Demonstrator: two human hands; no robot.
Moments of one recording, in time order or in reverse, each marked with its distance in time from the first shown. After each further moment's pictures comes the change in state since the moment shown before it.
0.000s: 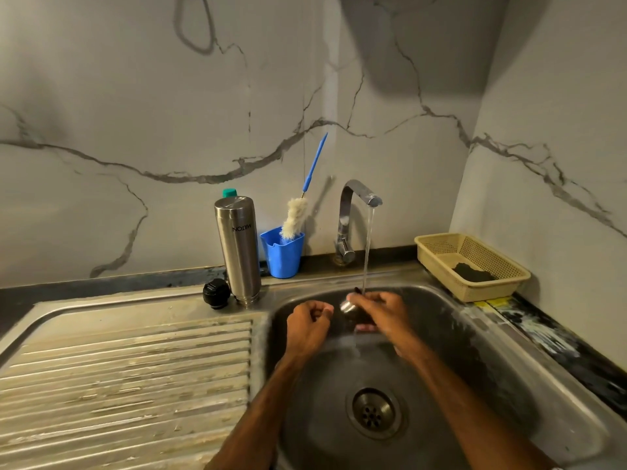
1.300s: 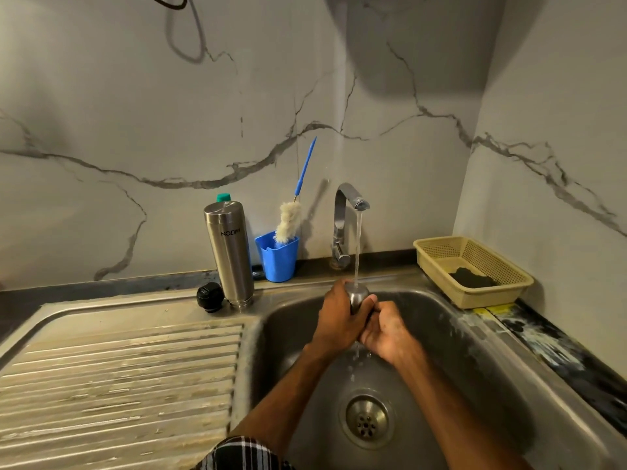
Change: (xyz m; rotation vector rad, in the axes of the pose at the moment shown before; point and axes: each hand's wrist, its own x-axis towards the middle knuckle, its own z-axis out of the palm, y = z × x) left_hand 0.012 0.033 0.065 0.198 -0.050 0.399; right_hand -0.004 -0.018 -0.009 0.867 -0.101 0.407
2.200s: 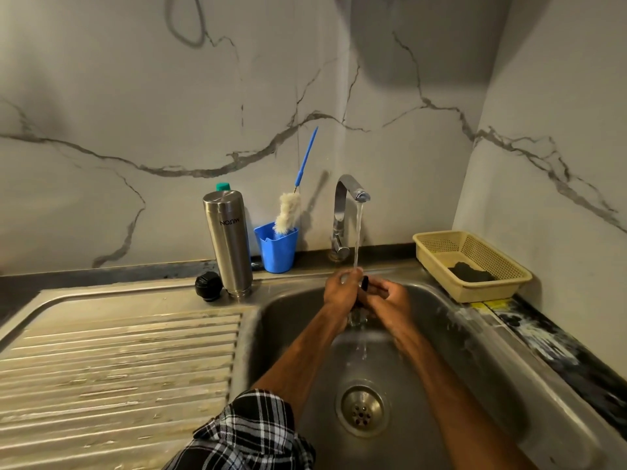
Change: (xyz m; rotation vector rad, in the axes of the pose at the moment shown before) left_hand 0.033 0.013 0.015 -0.618 0.023 -0.609; right_hand 0.021 -0.009 -0.018 -0.769 0.068 -0.538
